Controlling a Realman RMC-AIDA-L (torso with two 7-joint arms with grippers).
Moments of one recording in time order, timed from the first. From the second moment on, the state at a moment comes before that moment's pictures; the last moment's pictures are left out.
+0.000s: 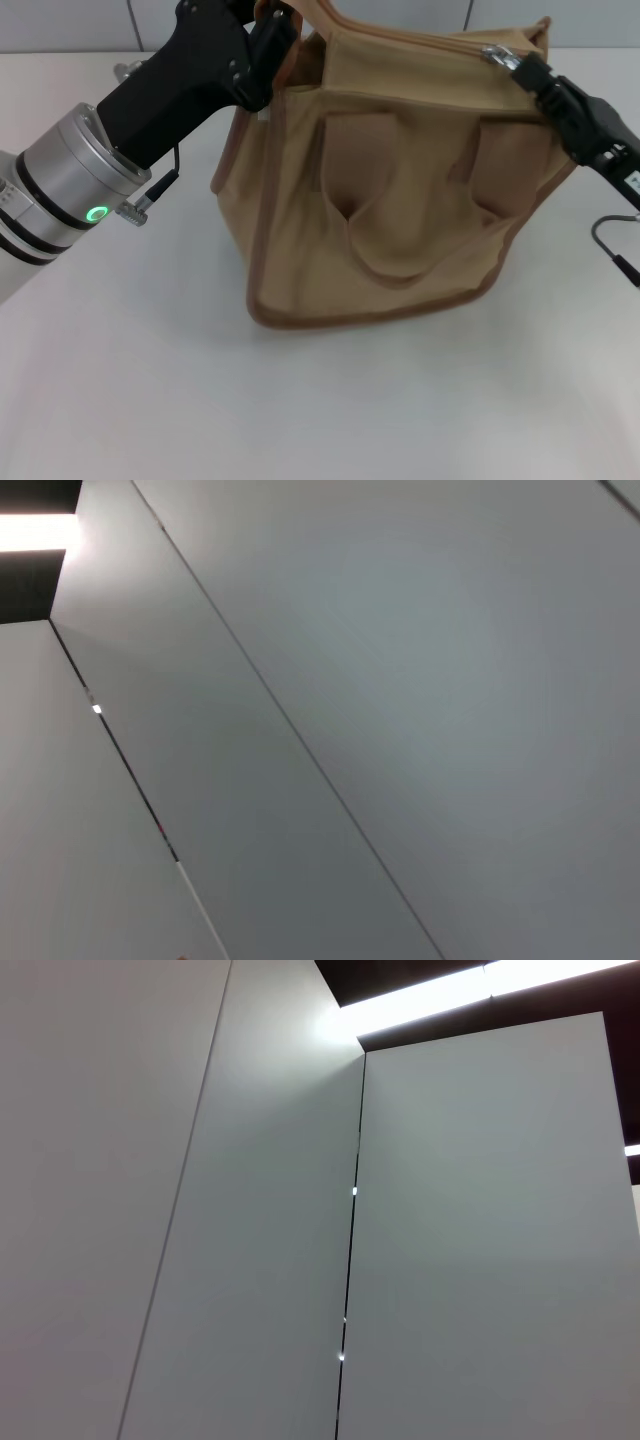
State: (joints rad) left arm -0.71 -2.08 0.79 0.06 1.19 1.78 -0.78; right arm 0.51 2.08 -0.17 -0.11 -1.76 -1.73 1.13
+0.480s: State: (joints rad) left arm -0.65 -2.08 0.76 0.09 1.19 1.78 -0.78; right arm 0.47 2.08 -0.15 -0.14 -1.73 -1.73 1.13
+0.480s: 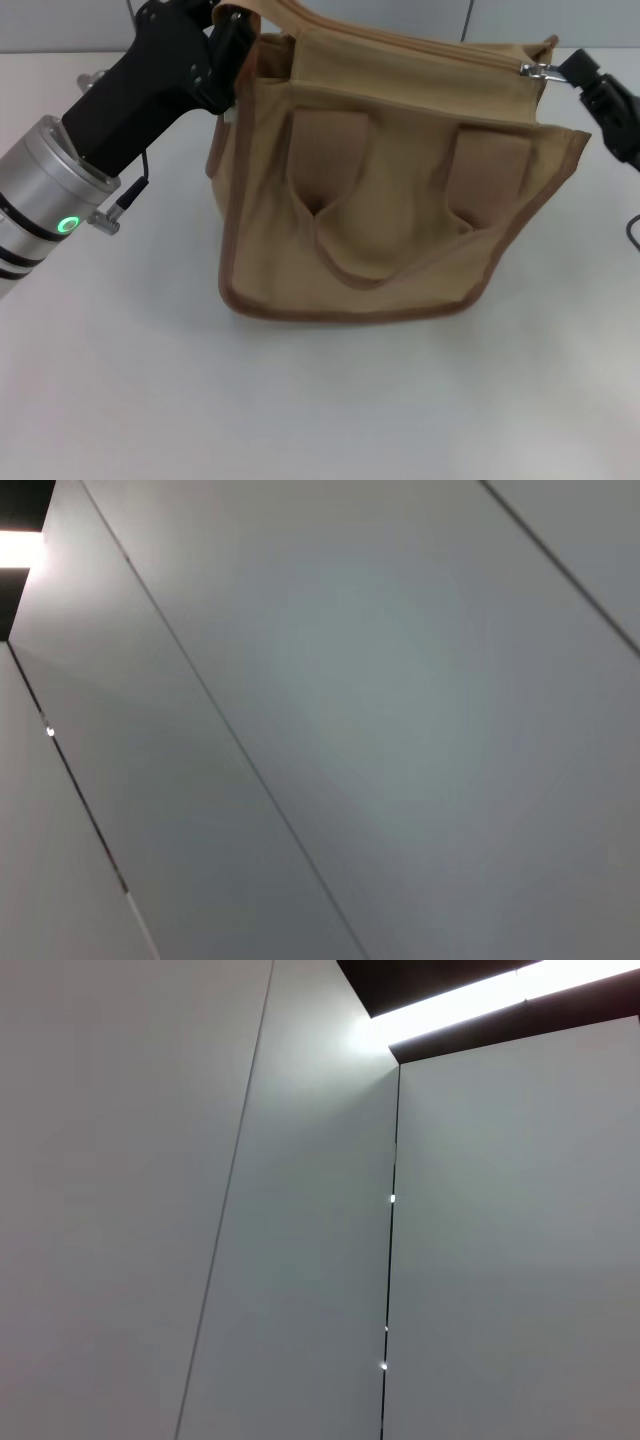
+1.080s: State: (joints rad) left arm -0.53 -2.08 0.70 0.09 1.16 1.75 -0.68; right arm 0.43 2.08 -0.15 -0.11 -1.67 -1.81 0.95
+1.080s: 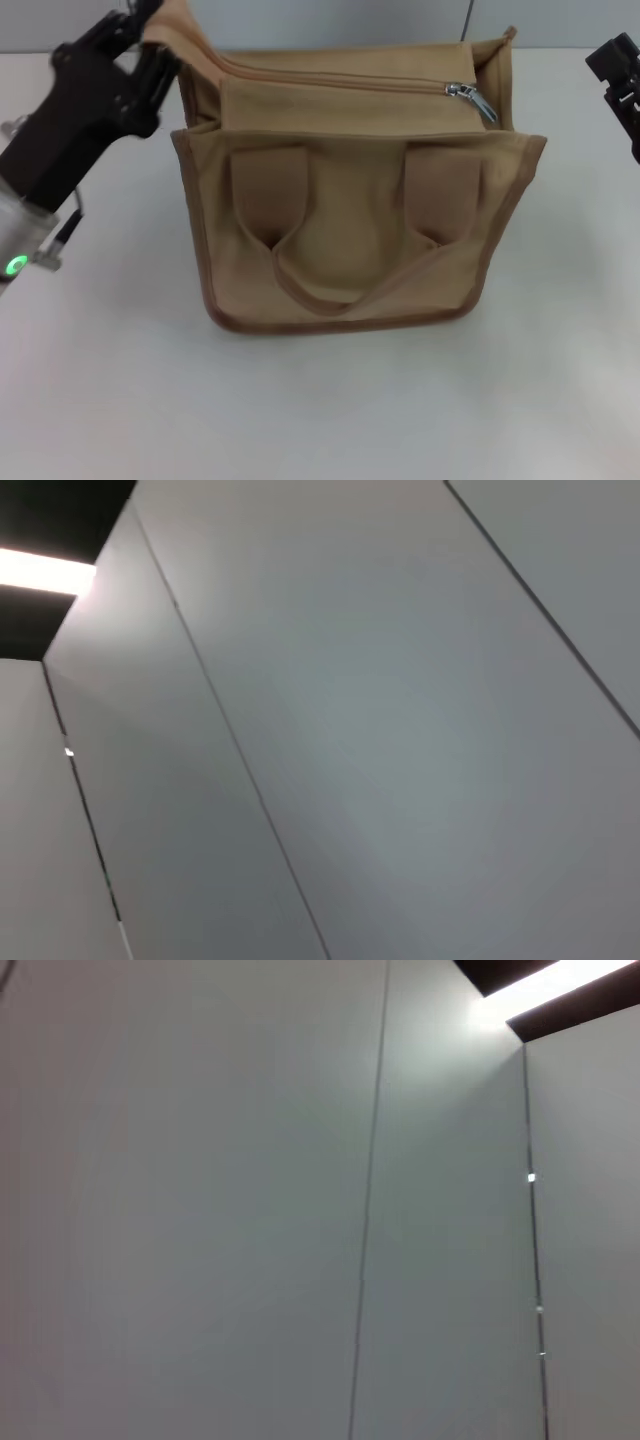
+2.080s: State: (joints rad) left arm -0.10 -1.98 0.63 0.32 1.66 1.95 -0.77; right arm 0.48 2.08 -0.70 -0.12 -1.74 -1.97 0.58
